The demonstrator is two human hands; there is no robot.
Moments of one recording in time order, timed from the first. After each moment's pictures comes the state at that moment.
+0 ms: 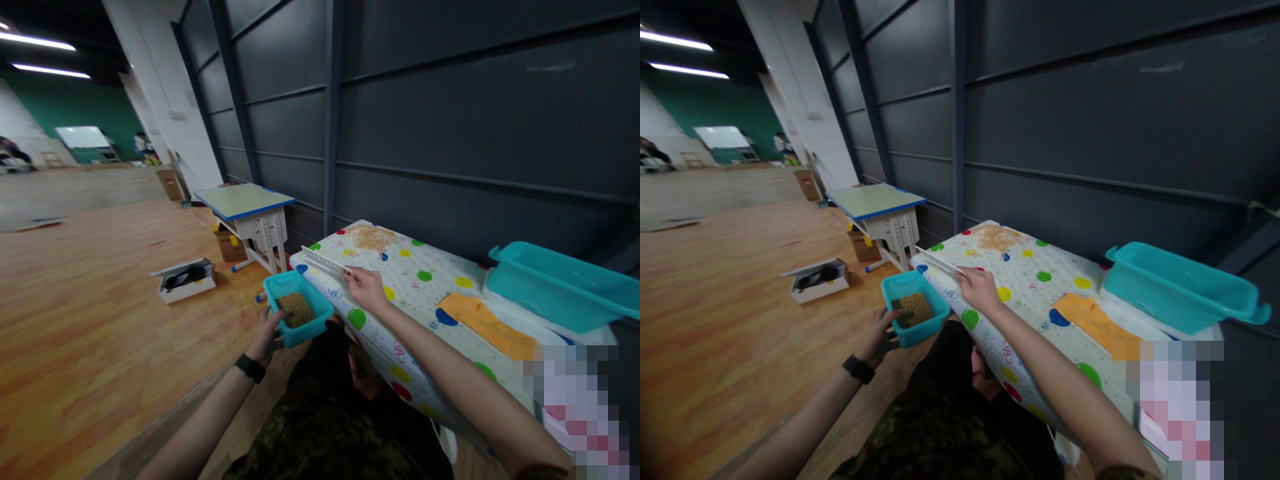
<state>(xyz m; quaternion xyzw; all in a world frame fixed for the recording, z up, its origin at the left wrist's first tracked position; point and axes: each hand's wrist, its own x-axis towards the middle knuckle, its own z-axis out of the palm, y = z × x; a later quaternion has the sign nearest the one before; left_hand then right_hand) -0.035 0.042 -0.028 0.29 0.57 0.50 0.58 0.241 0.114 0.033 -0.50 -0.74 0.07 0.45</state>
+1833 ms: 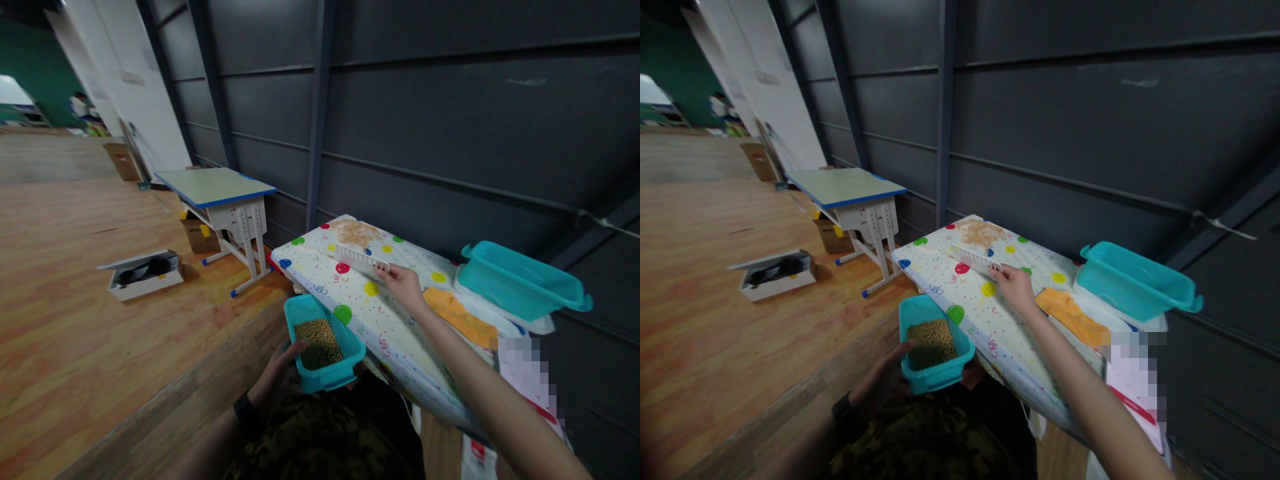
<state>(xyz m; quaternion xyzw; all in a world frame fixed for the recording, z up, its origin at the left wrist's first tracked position) 0.017 -0.021 -0.052 0.24 0.43 0.39 0.78 0.360 0.097 0.036 -0.63 -0.64 0.07 0.42</state>
